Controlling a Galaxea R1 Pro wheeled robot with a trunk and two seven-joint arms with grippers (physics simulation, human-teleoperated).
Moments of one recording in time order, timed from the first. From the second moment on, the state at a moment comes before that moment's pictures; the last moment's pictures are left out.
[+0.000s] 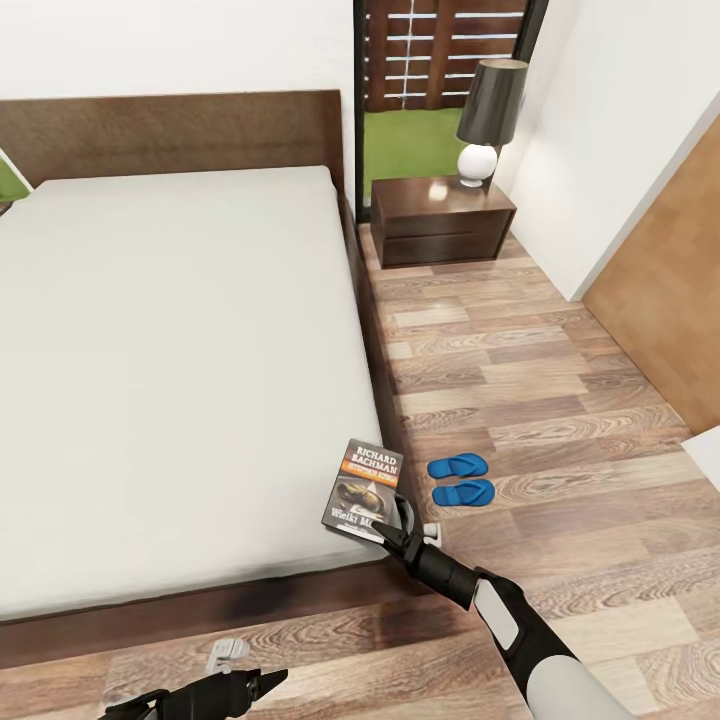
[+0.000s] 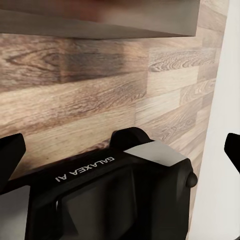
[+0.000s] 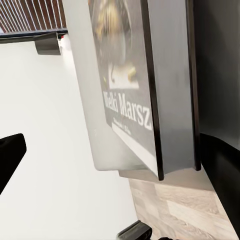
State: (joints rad) left arm -0.50 0.16 -0.17 -0.12 0.39 0.03 -0.97; right arm -0.59 0.06 -0.10 -0.51 -0.53 0.51 0.99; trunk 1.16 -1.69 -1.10
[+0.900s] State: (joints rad) left arm -0.50 0.16 -0.17 -0.12 0.39 0.03 -0.97; right arm -0.59 0.06 -0.10 -0.51 -0.53 0.51 0.99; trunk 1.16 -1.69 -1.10
